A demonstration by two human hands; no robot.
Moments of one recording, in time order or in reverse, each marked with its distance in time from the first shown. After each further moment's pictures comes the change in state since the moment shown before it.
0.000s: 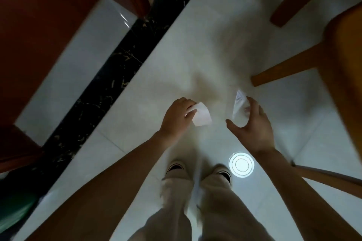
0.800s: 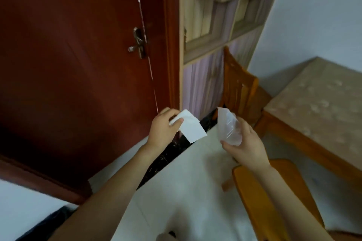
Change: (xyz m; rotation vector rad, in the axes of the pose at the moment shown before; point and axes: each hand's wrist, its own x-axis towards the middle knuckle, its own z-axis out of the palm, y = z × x) left_hand -0.208 0.465 -0.591 -0.151 0.626 0.126; right_hand -0.264 -0.385 -0.547 0.035 0.212 -0.564
